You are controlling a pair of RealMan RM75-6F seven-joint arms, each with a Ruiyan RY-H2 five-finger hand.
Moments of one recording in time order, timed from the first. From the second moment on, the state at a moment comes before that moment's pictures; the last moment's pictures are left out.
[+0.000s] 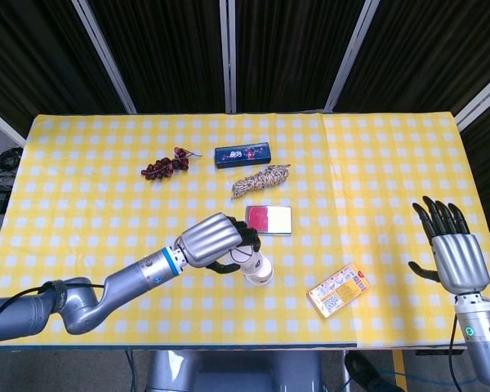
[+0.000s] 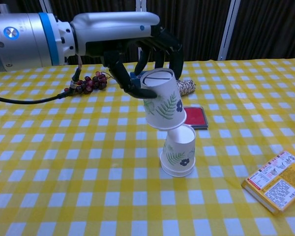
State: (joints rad) left arm -1.02 -1.35 -0.16 -1.68 1.55 0.84 -0.06; right arm 0.25 -1.07 0.12 -1.65 -1.43 1.39 -0.14
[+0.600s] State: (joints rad) left arm -1.07 -1.47 -0.17 -1.62 1.48 0.78 0.09; right arm 0.24 -1.07 0.13 -1.65 -1.42 1.39 -0.11
